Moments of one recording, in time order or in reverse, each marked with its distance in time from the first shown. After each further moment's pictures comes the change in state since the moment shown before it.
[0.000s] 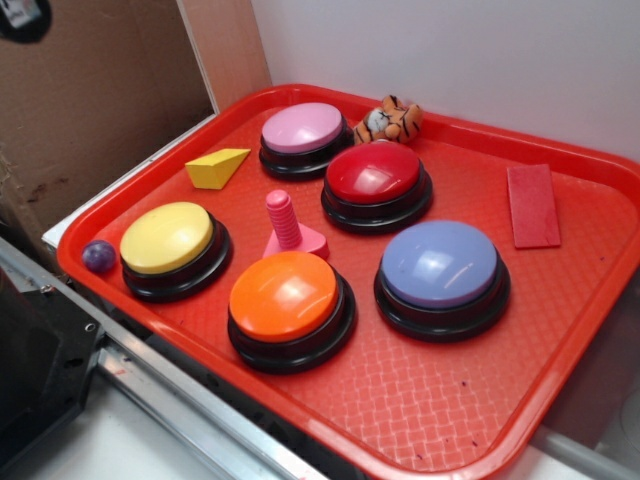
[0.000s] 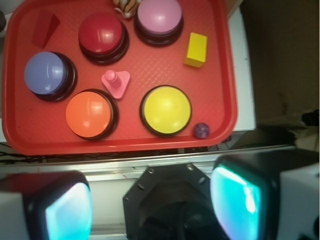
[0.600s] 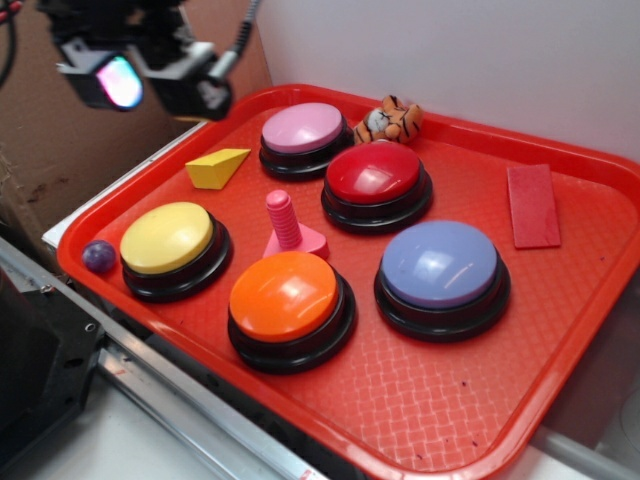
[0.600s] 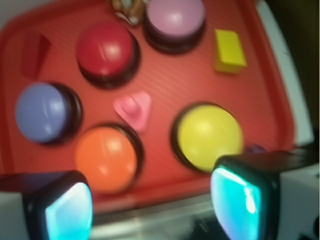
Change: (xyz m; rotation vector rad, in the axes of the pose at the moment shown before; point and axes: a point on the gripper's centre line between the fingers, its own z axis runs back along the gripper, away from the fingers) arm 0.054 -0.033 -0.082 -0.028 -0.041 0.168
